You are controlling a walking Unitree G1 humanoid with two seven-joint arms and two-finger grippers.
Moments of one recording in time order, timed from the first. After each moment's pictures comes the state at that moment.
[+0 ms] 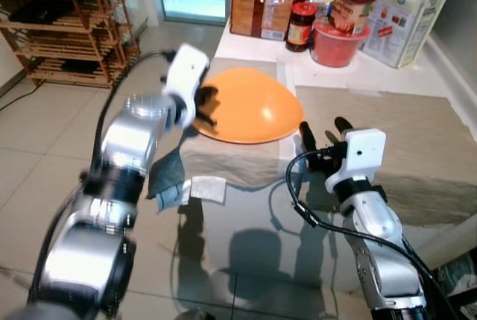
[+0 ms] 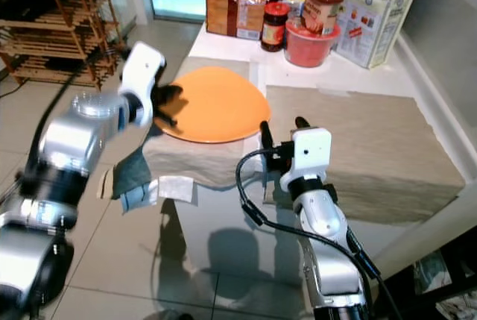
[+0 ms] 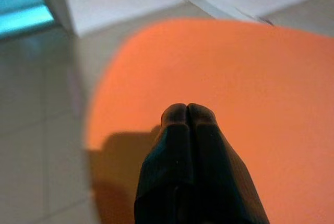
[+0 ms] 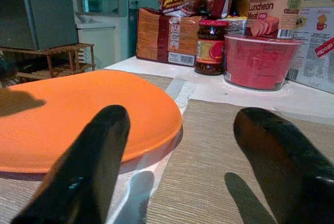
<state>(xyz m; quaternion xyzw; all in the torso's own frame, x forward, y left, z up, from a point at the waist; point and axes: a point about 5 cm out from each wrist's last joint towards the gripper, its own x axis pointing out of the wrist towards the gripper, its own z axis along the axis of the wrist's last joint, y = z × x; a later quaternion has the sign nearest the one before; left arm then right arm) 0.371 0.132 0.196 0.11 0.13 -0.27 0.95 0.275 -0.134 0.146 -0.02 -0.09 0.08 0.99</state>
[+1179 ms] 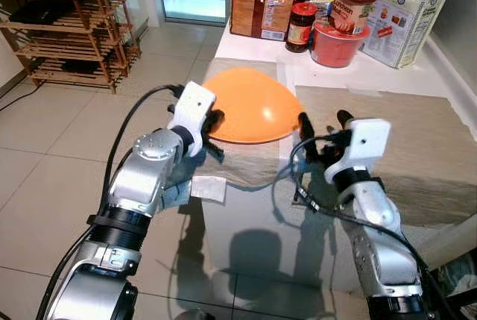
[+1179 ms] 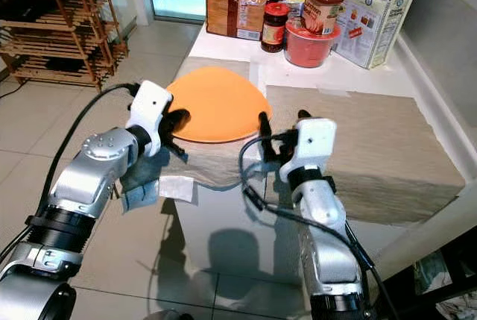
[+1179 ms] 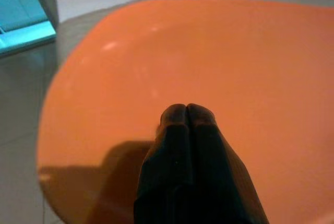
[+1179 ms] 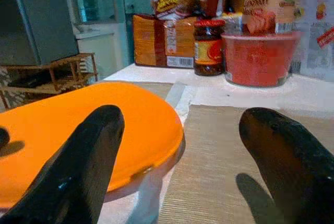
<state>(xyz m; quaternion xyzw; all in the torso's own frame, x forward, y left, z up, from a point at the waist) 0.351 0.125 0.164 0.13 0.09 -0.26 0.95 0.285 -0.136 0.154 0.05 -0.08 0.07 0.99</state>
